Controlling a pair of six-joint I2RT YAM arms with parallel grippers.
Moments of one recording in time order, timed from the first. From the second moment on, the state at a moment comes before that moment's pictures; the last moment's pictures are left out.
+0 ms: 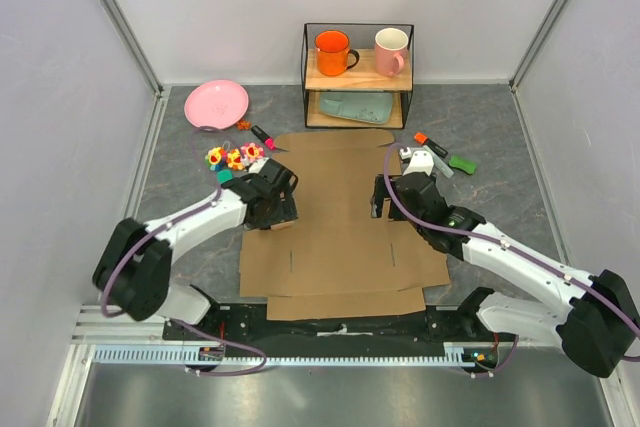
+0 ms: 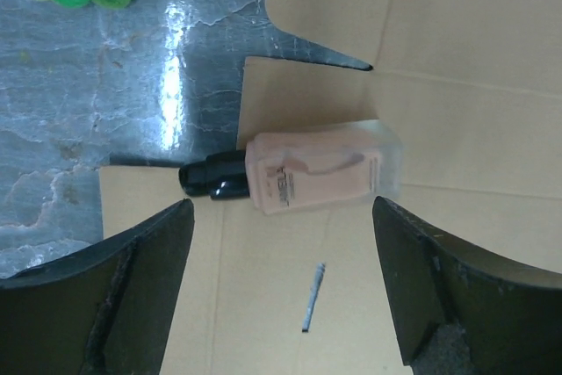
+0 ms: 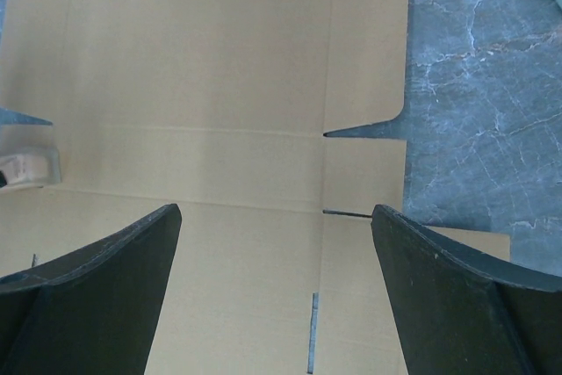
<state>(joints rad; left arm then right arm) -0.61 1.38 0.85 -0.59 -0.29 -0.79 0.72 1.09 0.70 -0.24 0.38 0.51</state>
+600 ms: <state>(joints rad) -0.61 1.66 0.98 -0.54 -0.29 -0.69 0.72 1.10 0.66 -0.22 0.36 0.51</state>
